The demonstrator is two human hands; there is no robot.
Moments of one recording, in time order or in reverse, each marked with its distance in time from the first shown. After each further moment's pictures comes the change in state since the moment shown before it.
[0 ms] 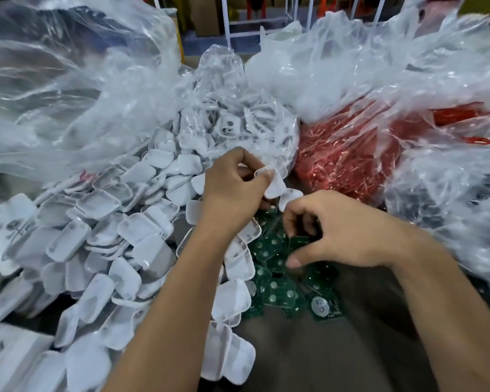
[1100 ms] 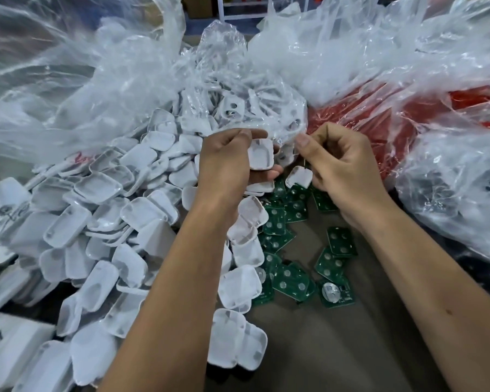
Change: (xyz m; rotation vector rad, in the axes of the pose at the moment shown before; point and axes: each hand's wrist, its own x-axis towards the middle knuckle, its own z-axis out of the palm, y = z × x) left_hand 0.005 0.010 -0.011 -0.413 0.040 -0.201; right_hand 0.036 0.007 0.014 0.536 0.750 -0.125
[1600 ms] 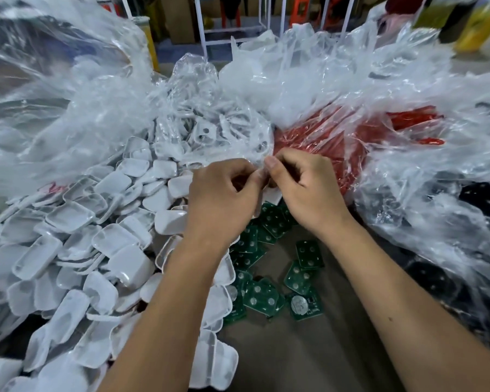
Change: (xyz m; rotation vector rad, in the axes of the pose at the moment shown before) left_hand -0.014 -0.013 0.017 0.695 -0.053 0.473; right_hand 0.000 -0.006 -0.003 -0.334 0.061 -0.136
